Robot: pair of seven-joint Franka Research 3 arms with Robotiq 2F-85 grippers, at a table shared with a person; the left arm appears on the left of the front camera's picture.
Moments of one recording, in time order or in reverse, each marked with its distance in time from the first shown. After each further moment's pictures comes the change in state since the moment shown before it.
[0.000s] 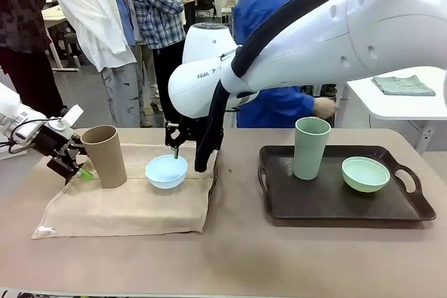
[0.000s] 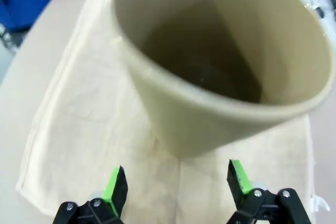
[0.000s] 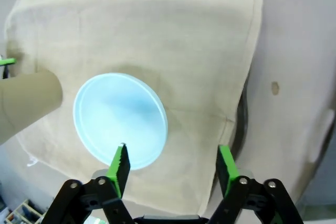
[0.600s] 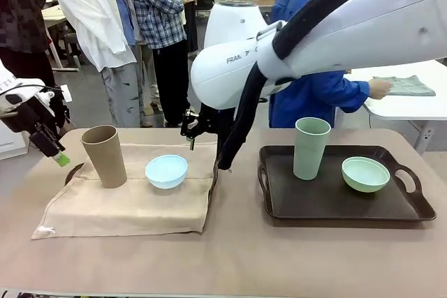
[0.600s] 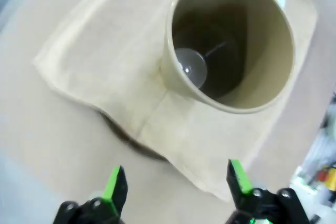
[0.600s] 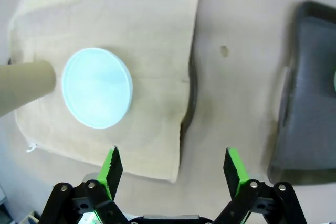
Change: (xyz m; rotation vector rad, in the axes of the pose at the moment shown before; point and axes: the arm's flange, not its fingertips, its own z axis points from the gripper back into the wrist) left arm 0.079 -0.058 0.074 0.206 0.389 0.514; right arm -0.041 -0.043 0.061 -0.021 -0.049 -0.069
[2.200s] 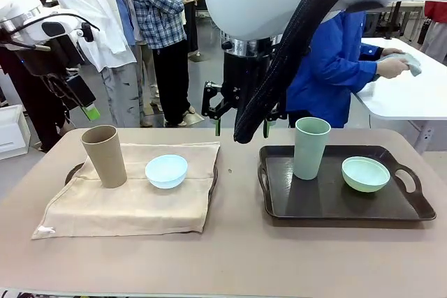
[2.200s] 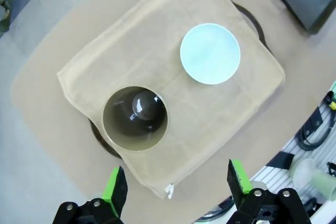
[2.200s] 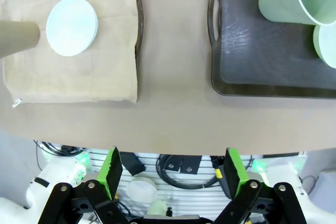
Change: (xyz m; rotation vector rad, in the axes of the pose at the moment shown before) left arm 0.106 -0.129 0.098 0.149 0.005 0.179; right arm -0.066 -0.022 0.121 -0.147 0.079 -0.023
